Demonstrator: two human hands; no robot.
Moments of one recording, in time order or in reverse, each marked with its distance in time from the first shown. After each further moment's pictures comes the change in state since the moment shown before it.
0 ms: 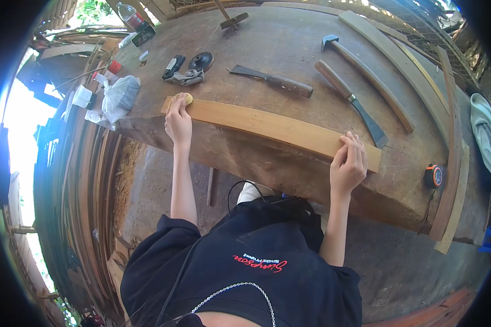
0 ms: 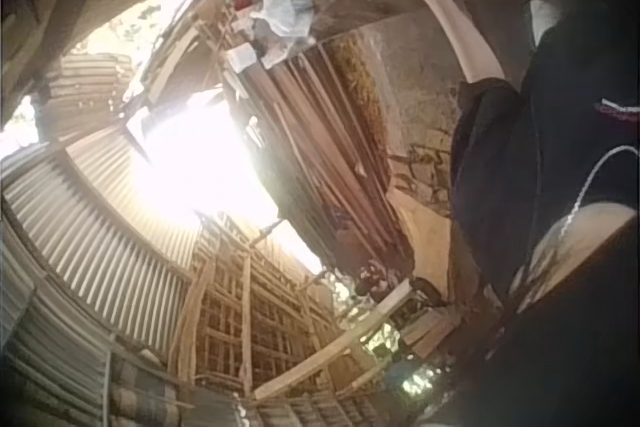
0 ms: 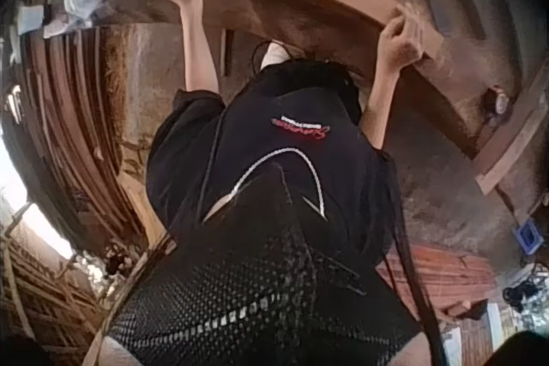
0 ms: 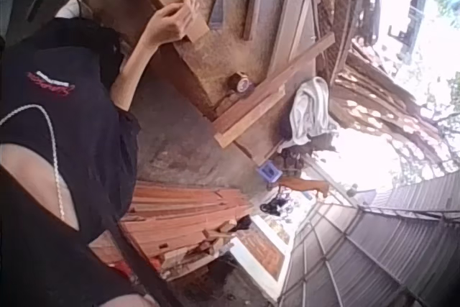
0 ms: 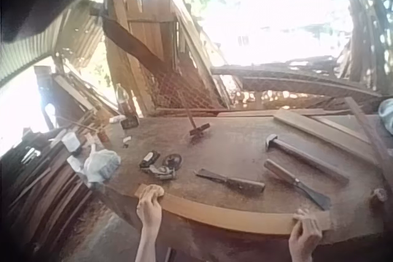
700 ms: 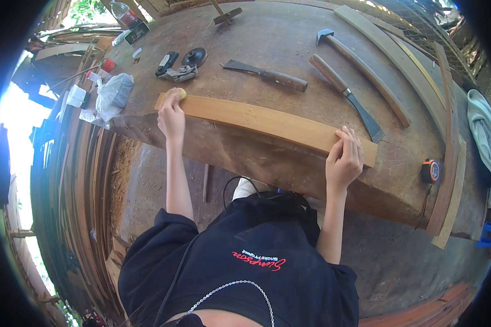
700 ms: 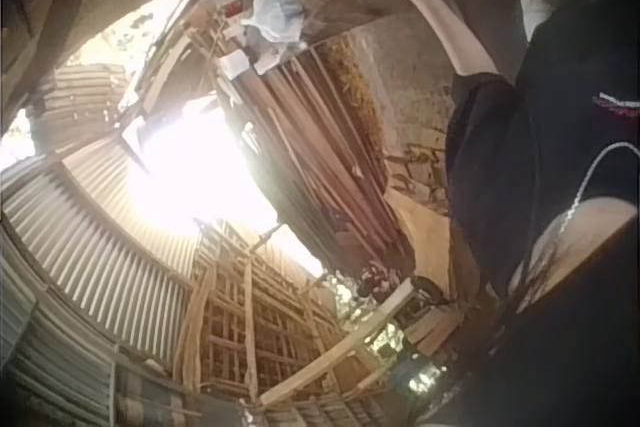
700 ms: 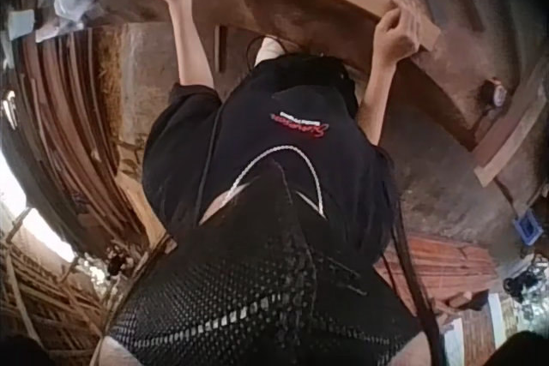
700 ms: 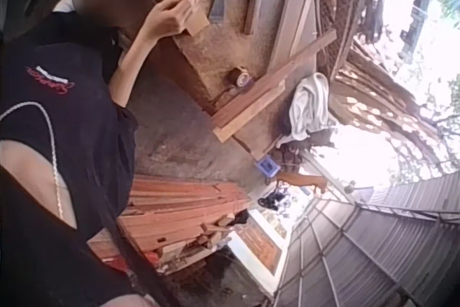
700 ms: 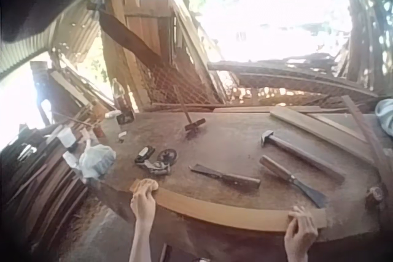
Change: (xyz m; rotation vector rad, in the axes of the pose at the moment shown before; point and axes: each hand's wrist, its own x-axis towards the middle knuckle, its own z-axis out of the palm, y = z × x) left_hand 0.007 0.002 -0.009 -0.019 -0.117 -0.081; right_hand 0.001 0.001 -0.001 -0.001 0.001 -0.005
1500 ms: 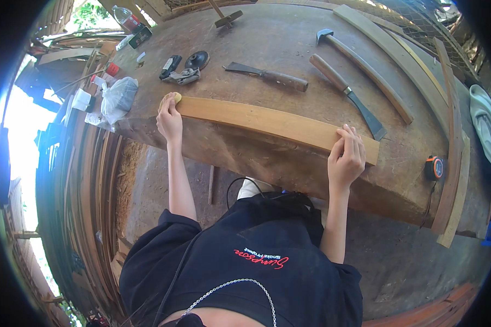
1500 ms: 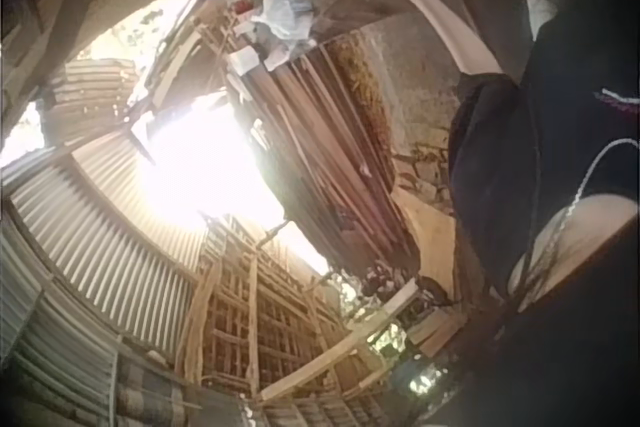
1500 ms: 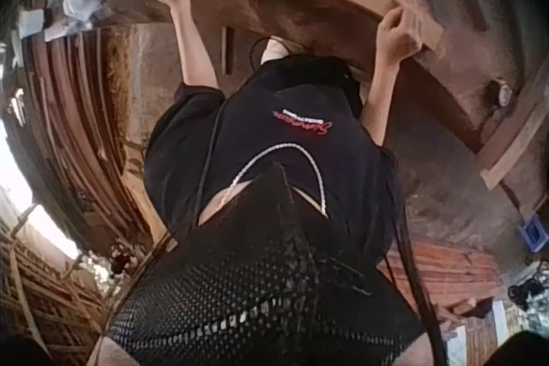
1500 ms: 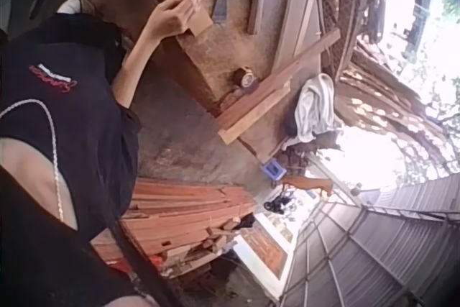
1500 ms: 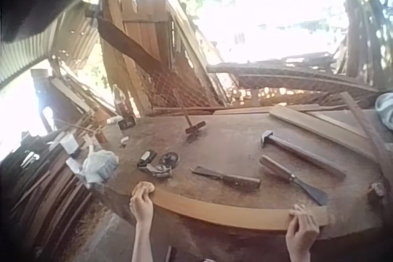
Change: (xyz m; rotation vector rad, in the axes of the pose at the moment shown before) left_hand 0.005 -0.022 0.003 0.011 0.101 -0.039; right_hand 0.000 -0.001 0.000 0.012 0.006 -0.005
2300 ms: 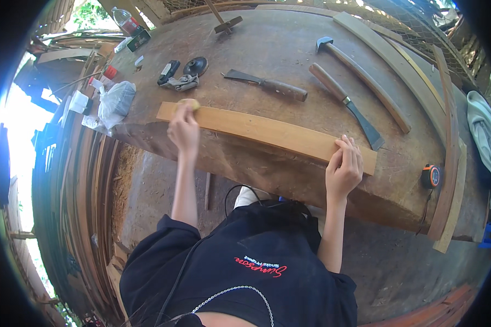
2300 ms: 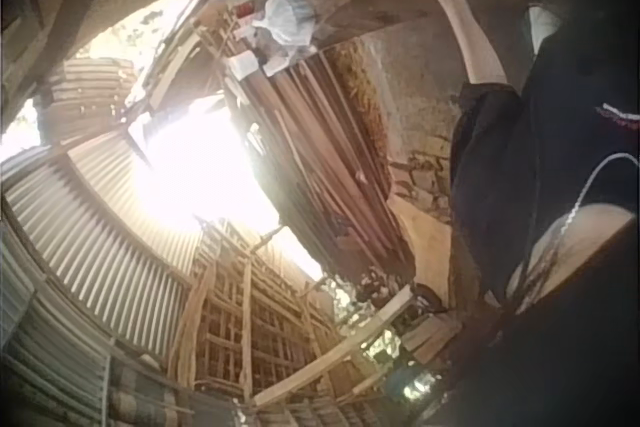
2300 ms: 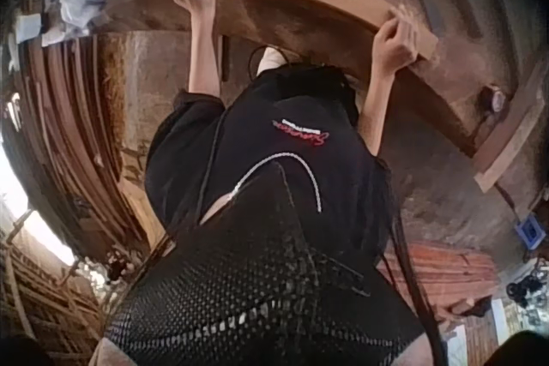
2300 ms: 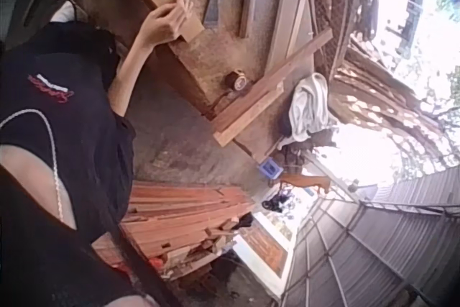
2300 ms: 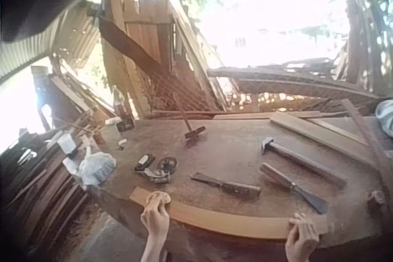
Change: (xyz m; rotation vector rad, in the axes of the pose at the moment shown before) left_hand -0.026 0.036 0.007 0.069 -0.054 0.091; right_hand 0.000 -0.002 -0.002 -0.013 -0.009 0.004
